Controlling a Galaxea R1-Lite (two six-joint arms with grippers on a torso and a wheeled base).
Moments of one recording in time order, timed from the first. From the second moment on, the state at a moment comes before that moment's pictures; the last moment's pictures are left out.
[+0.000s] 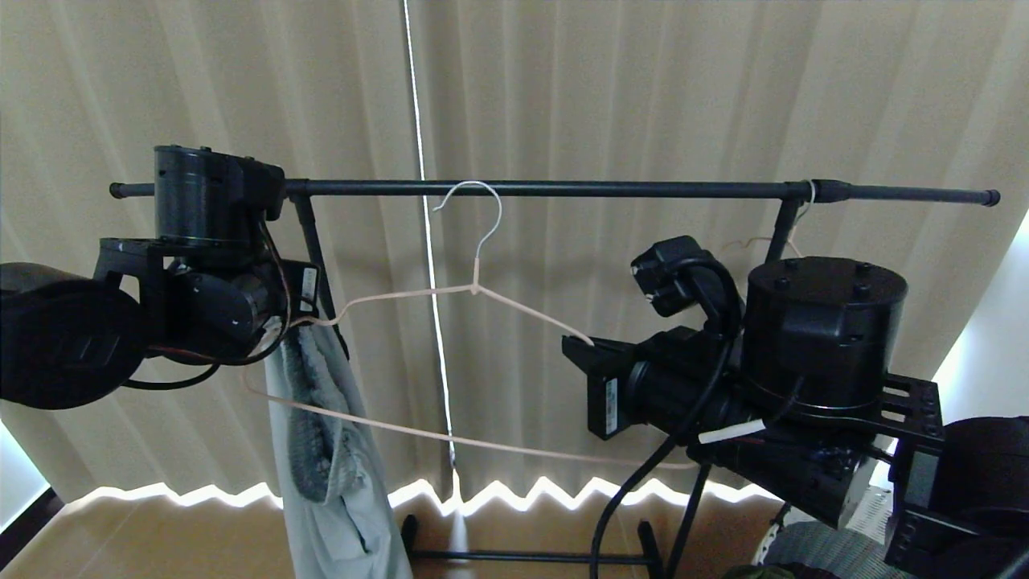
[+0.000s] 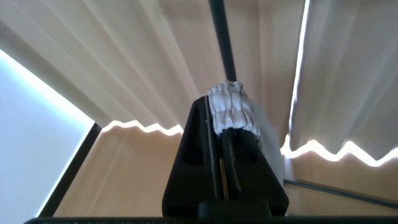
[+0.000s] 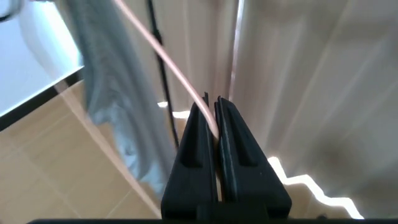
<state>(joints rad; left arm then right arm) -0.36 1.67 -1.07 -0.21 0.71 0.09 0.83 1.71 -0.83 -0.64 -0.24 0.18</state>
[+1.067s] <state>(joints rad) -0.39 1.67 -1.08 -0.21 0.72 0.01 0.78 1.80 -0.90 -0.65 -0.32 0.14</state>
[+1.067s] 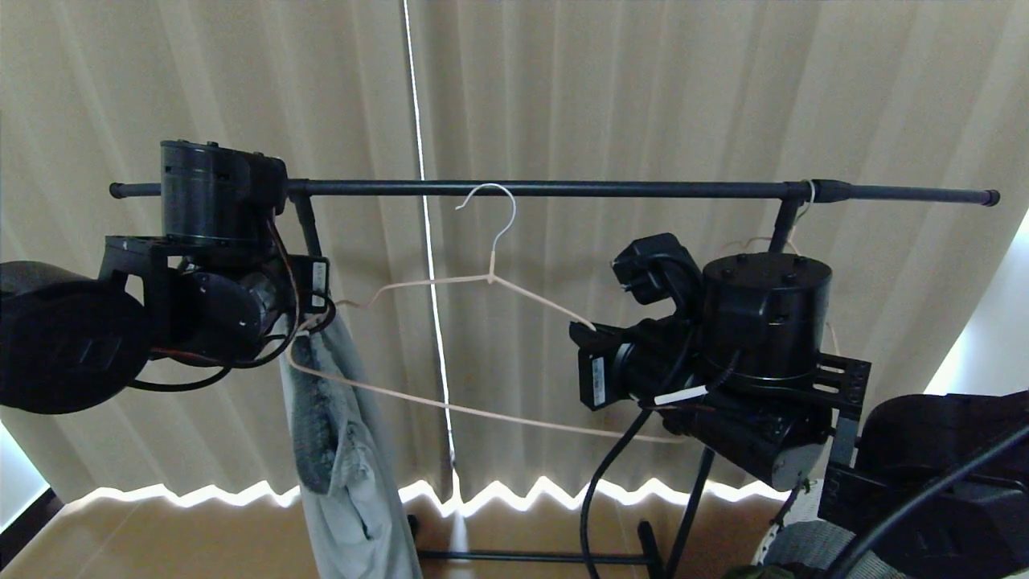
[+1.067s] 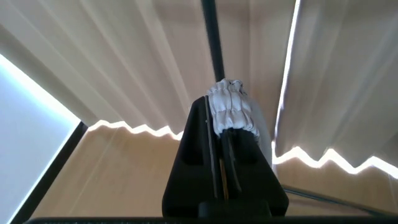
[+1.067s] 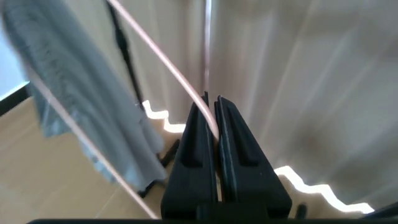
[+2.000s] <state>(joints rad) -0.37 1.77 -1.11 -0.27 0.76 -0.04 0.83 1.73 -0.86 -0.63 0.04 0.31</state>
